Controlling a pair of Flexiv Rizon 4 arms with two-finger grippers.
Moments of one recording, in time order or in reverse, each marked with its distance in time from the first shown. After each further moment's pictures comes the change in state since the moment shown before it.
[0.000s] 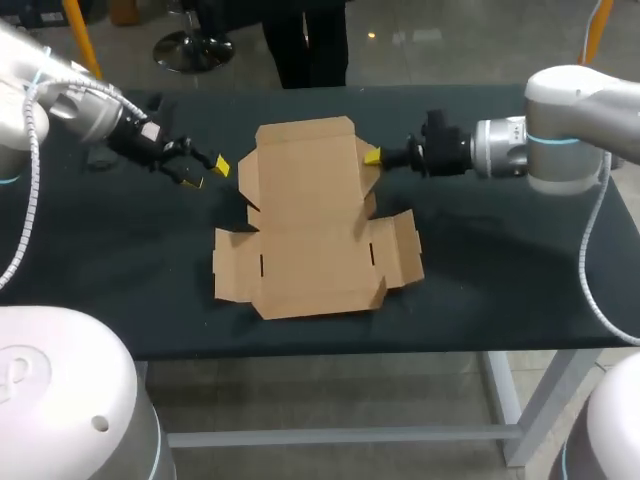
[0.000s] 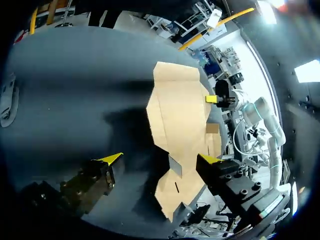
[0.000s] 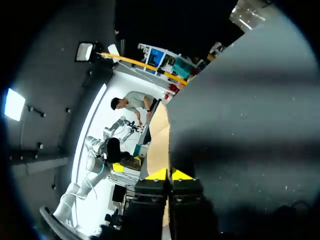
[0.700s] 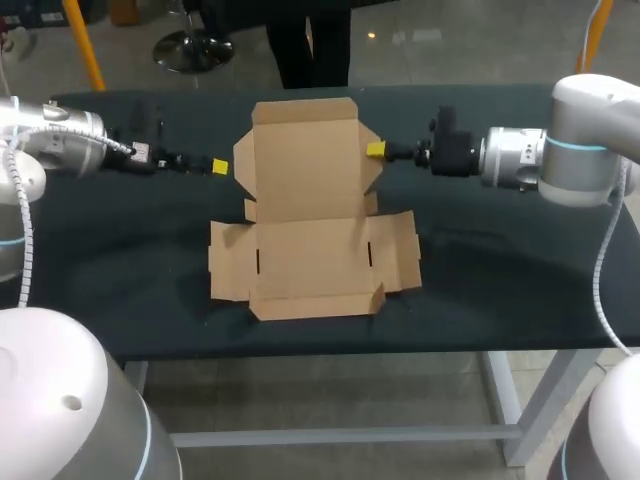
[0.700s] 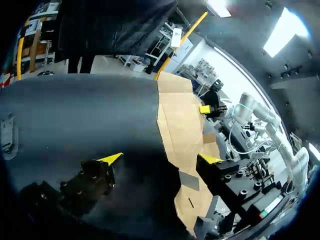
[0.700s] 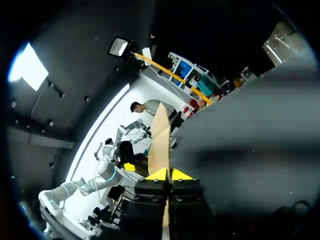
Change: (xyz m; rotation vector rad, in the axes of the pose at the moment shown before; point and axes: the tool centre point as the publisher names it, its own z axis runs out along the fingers) left arm 0.014 -0.012 -0.007 0.306 0.064 0.282; right arm 0.043 -0.002 -0.014 -0.109 0.098 -0.207
